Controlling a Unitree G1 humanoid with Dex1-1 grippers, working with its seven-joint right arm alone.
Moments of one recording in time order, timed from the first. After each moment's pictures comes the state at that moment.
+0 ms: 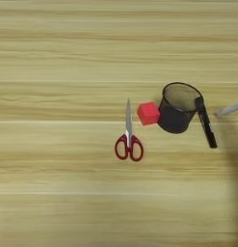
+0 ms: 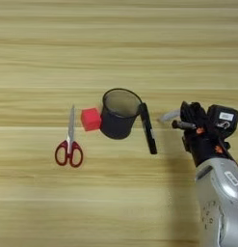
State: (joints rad) arm 0.14 -0.25 -0.44 -0.37 0.39 0.38 0.18
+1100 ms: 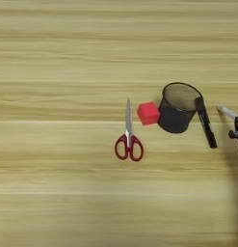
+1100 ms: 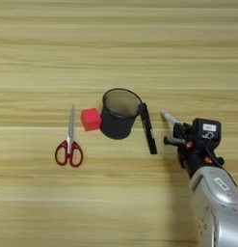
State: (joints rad) arm 0.18 -0.27 -0.39 -0.37 0.28 0.52 0.15
